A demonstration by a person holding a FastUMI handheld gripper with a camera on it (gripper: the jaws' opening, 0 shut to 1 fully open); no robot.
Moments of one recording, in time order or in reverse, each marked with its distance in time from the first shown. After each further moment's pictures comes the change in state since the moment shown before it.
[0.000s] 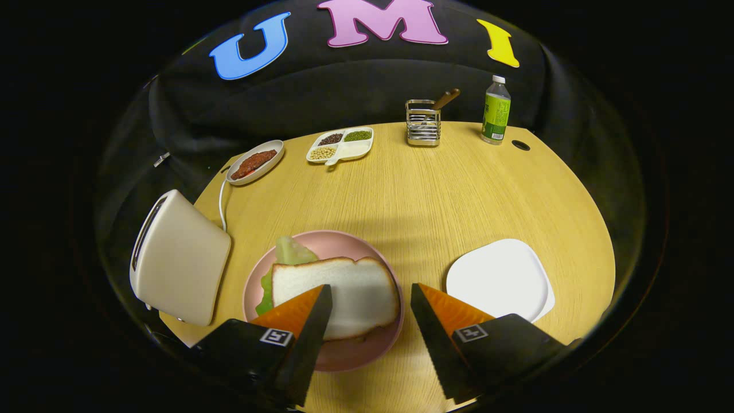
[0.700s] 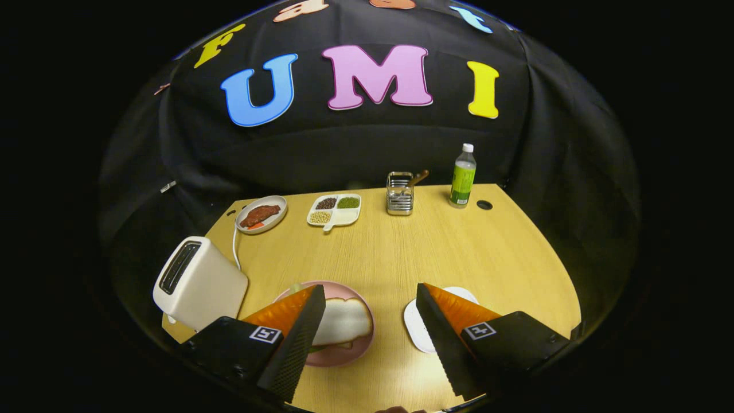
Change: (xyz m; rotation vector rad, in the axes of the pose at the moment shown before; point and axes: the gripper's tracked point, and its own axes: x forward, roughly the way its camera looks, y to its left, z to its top) arm -0.120 -0.011 0.094 -0.059 -0.275 -0.061
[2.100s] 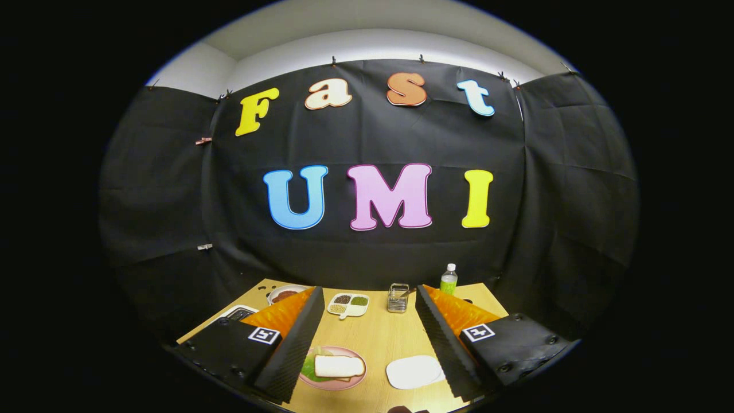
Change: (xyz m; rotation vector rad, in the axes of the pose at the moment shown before) arm -0.175 -0.018 0.152 -0.041 -0.466 0.068
